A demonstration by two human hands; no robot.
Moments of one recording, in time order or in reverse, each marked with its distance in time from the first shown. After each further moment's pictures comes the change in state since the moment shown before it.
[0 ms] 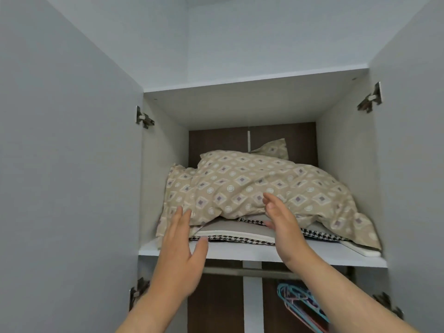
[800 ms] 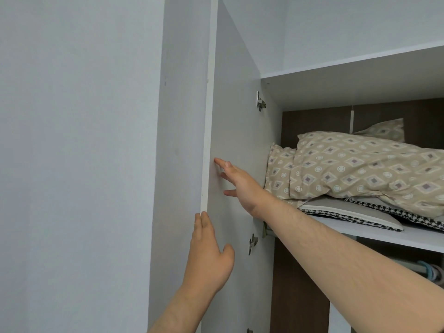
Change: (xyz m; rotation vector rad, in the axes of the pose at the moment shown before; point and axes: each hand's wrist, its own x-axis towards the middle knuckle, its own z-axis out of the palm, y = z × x) left_hand -0.112 -0.068 -0.200 0.160 0.062 -0.418; right_hand -0.079 -0.119 0.305 0.080 -0.714 -0.005
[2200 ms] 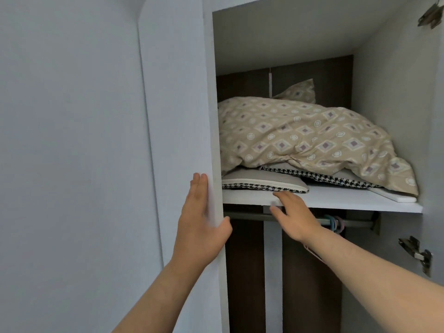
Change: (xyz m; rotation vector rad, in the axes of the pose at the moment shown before) left_hand 0.023 0.108 0.209 -0.174 -0.065 0.408; right_hand -0.158 0.234 -0.317 -0.951 0.398 0.319
